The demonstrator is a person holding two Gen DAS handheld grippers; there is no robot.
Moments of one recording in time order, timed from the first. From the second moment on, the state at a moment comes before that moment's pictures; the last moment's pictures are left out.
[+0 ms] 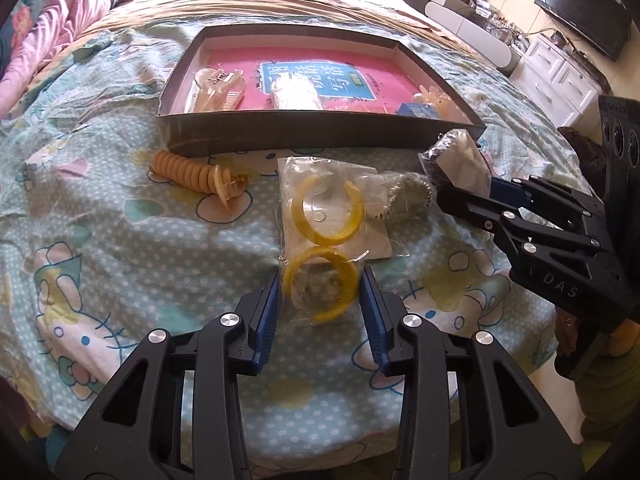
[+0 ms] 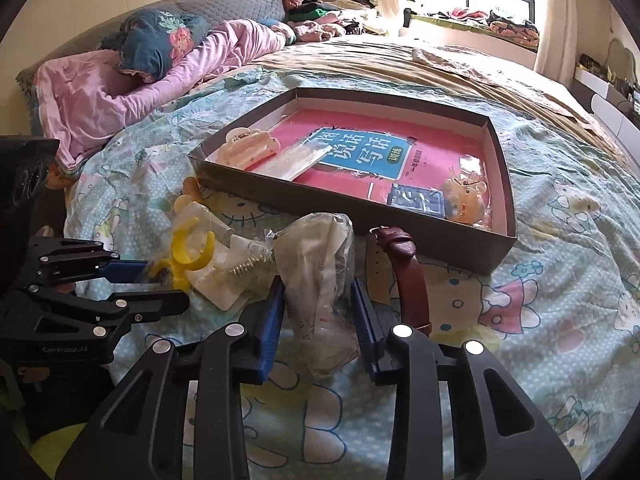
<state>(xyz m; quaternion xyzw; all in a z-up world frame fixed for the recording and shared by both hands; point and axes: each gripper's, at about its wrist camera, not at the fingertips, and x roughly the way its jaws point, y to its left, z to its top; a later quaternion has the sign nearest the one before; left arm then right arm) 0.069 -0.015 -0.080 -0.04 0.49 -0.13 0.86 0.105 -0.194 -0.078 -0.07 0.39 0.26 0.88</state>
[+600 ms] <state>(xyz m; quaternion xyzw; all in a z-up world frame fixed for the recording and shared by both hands) 0.061 0.027 -0.045 -0.08 0.45 -0.09 0.89 0.087 -0.208 -0.045 -0.02 0.37 0.28 0.88</state>
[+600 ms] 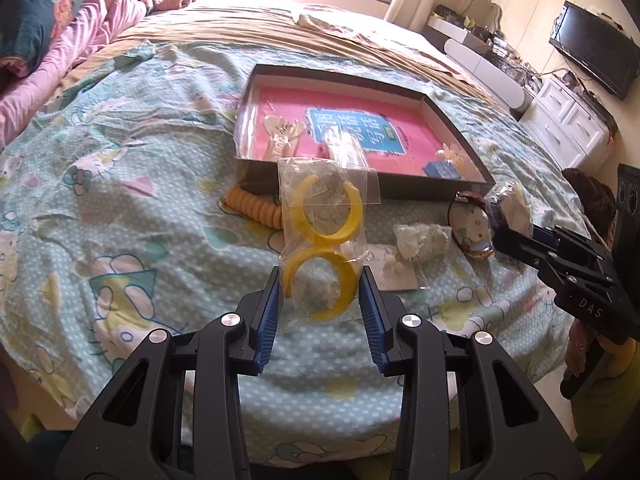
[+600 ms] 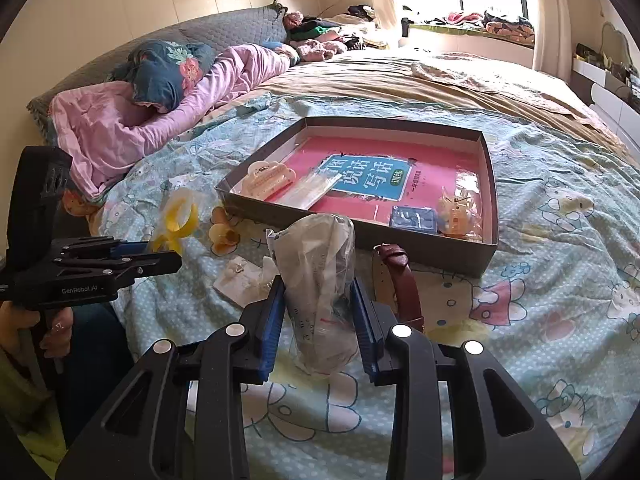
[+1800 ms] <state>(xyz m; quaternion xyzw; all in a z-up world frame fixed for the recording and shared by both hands) 0.146 -0.004 0.002 -0.06 0.41 -0.10 0.91 0.152 -0.222 0.006 0.01 0.31 0.25 0.92</state>
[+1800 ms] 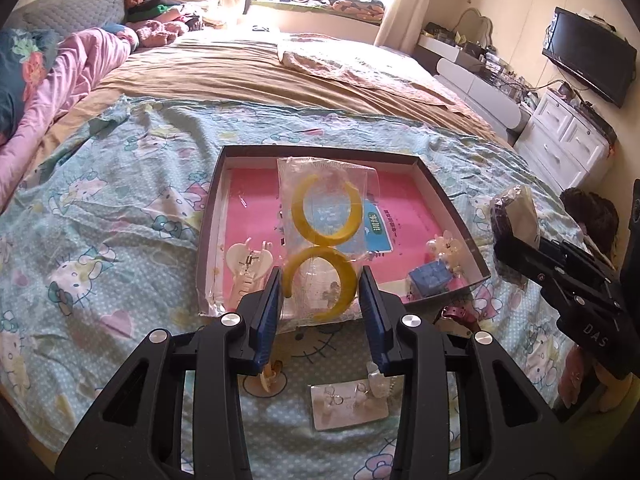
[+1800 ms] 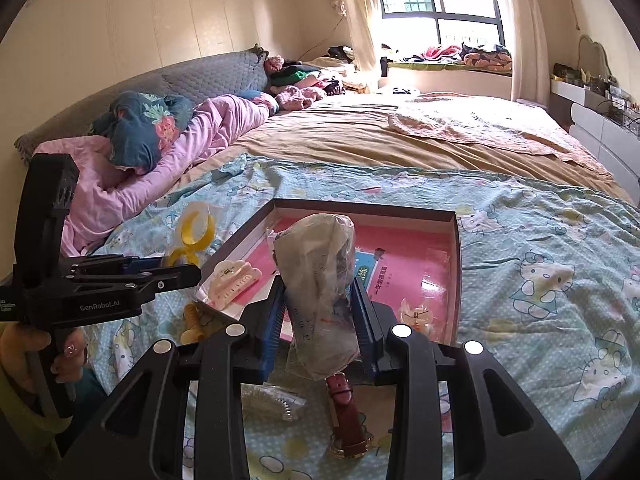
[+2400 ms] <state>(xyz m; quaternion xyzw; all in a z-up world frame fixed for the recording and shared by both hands) 0.180 -0.010 -0.042 -0.04 0.45 -0.09 0.89 0.186 -0.212 -0.021 0.00 0.33 0.23 0.92</state>
